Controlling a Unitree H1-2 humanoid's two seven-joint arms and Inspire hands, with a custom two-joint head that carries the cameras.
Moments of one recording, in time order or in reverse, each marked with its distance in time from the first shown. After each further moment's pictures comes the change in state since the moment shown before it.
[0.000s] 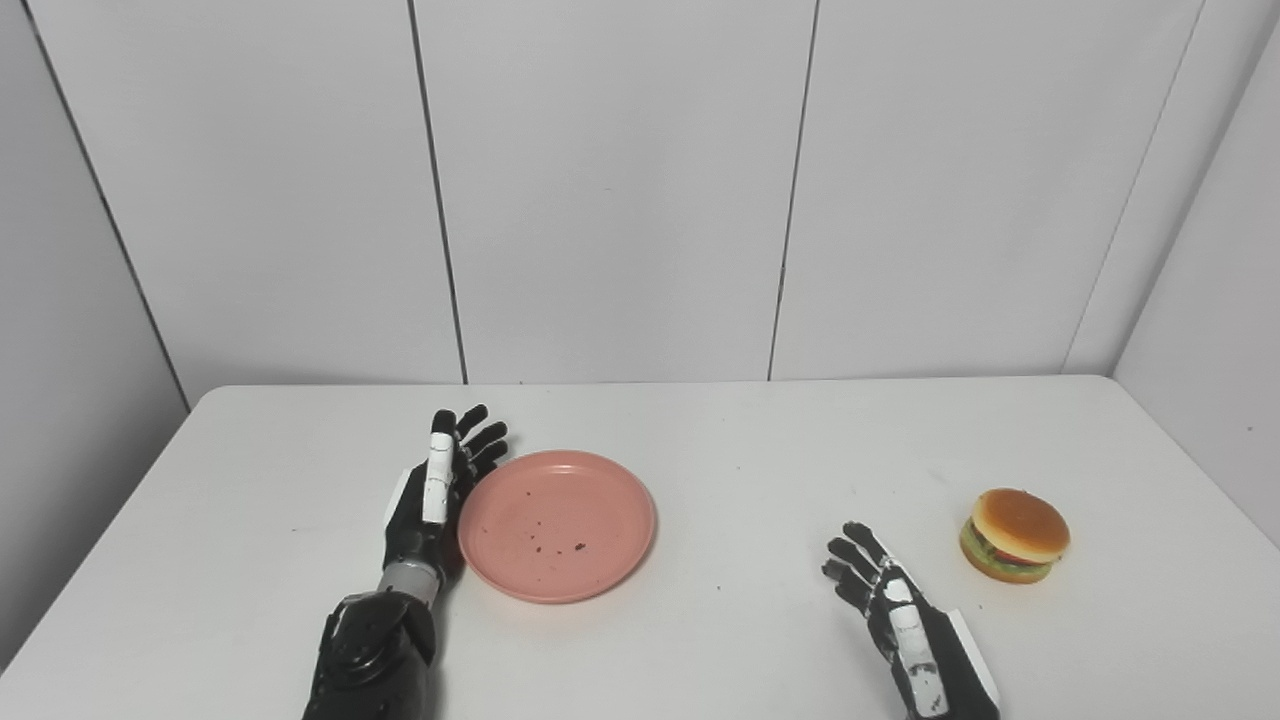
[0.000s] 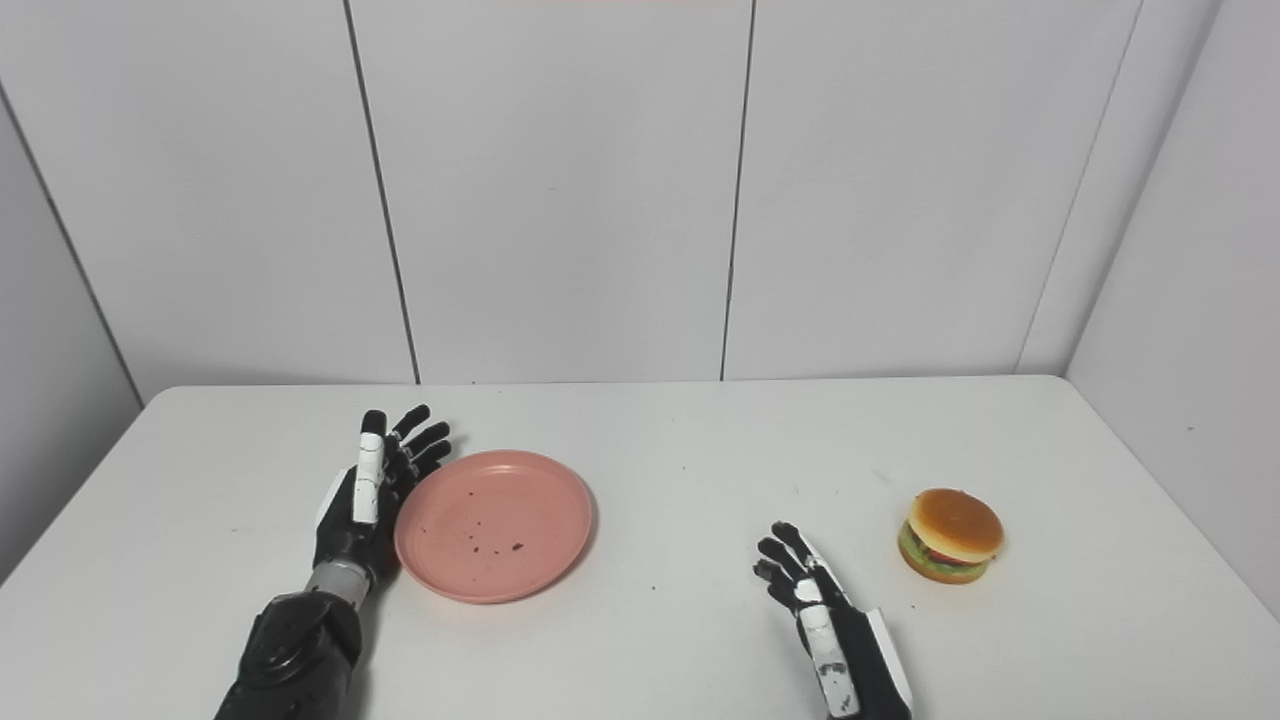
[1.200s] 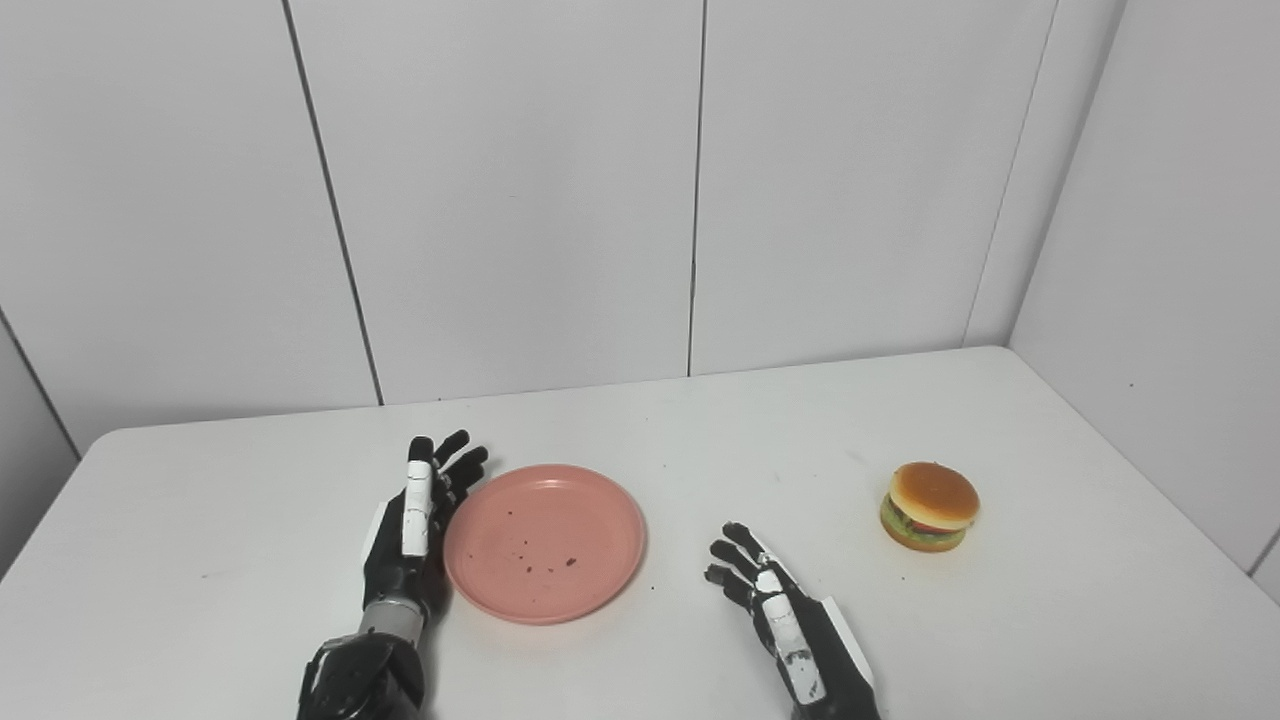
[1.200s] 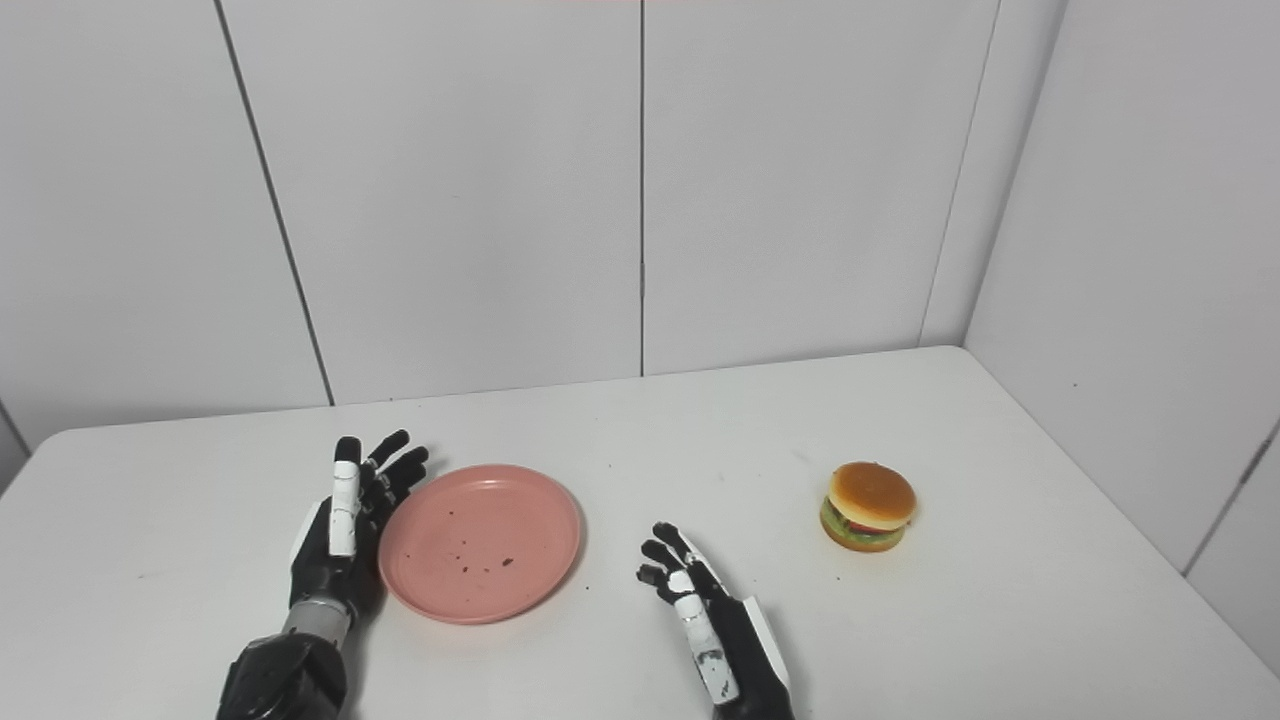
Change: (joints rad) left arm 0.041 -0.085 -0.051 -0.124 0.021 0.067 0.041; right arm 0.007 0.070 0.058 -0.020 -0.051 0.046 -0.044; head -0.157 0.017
